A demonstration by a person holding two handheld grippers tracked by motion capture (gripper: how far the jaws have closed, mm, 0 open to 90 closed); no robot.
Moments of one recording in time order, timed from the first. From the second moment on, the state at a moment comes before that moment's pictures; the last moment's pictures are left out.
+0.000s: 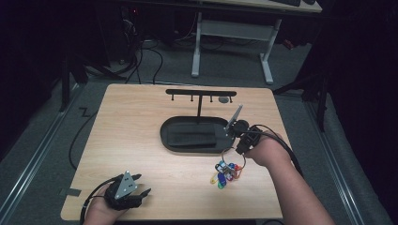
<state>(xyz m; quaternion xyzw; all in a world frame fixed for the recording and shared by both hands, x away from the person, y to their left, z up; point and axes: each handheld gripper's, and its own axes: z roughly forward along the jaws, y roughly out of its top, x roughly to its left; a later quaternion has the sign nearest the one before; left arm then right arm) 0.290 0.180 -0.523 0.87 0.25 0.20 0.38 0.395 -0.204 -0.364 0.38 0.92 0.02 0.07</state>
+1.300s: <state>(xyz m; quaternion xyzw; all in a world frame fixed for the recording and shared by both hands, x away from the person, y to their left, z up) 0.292 0.183 -0.524 0.87 0.26 0.19 0.38 0.408 -0.210 -0.279 0.41 0.90 0.05 0.12</state>
